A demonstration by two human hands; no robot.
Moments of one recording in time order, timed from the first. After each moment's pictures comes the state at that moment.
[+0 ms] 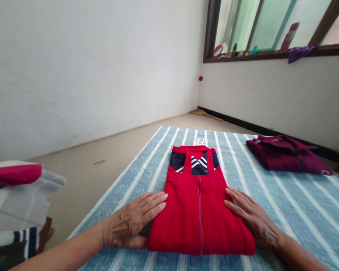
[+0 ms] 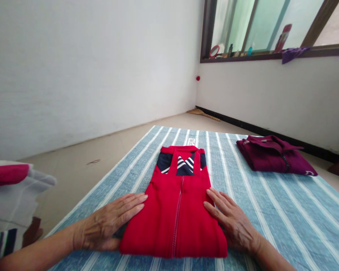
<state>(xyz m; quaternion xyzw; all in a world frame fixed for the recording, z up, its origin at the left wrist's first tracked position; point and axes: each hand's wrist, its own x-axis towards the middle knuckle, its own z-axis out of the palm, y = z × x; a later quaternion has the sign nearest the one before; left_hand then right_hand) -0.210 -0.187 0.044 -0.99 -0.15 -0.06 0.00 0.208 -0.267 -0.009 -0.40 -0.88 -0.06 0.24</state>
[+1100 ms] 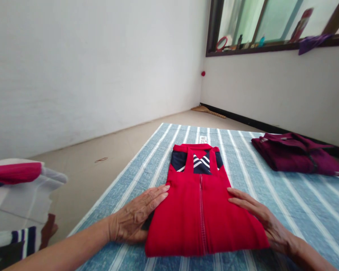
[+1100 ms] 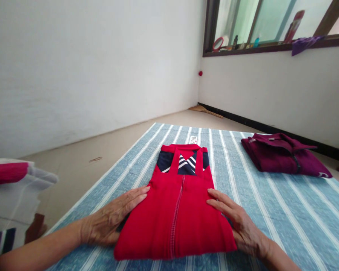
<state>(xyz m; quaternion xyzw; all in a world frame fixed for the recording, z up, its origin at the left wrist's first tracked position) -0.200 -0.171 0.030 -0.97 -0.19 -0.12 -0.10 0.211 -0.260 0.006 -0.43 -0.80 0.25 0.33</state>
